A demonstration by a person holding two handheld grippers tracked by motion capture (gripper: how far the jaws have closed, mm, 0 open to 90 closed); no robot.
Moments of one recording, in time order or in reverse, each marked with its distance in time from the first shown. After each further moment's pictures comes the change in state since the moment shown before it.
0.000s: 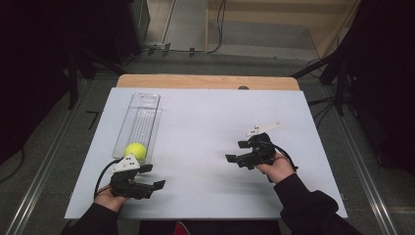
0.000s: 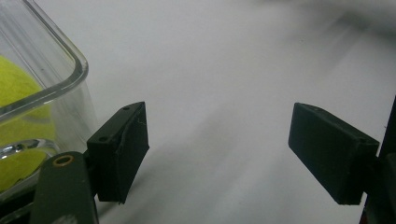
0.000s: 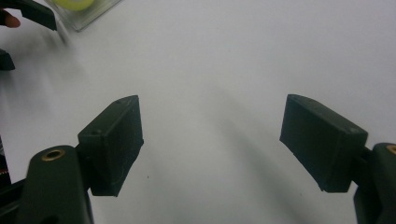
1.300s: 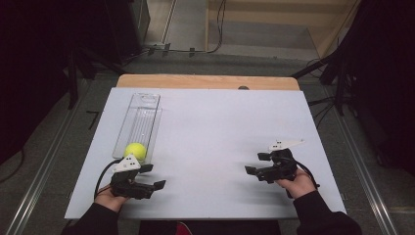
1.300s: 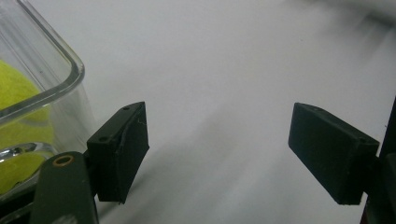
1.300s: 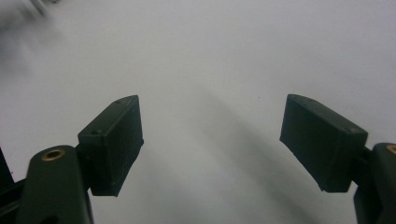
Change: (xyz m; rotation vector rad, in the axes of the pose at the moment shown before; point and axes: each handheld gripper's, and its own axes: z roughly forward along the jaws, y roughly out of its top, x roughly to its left) left arm -0.001 0.000 0.001 -0.001 0.000 0.010; right arm -0.010 -0.056 -0.036 -0.013 -0.066 0.058
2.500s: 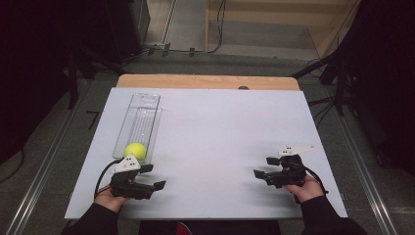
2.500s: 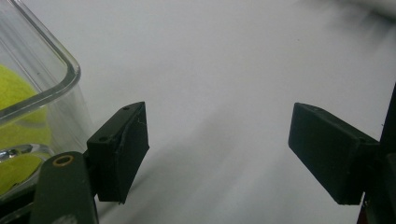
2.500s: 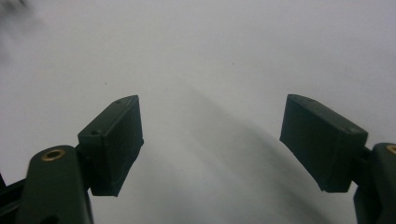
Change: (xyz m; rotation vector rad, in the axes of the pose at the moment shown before) left arm -0.001 0.000 0.000 0.002 -0.006 0.009; right arm -0.012 -0.024 -0.011 -0.006 -0.031 0.036
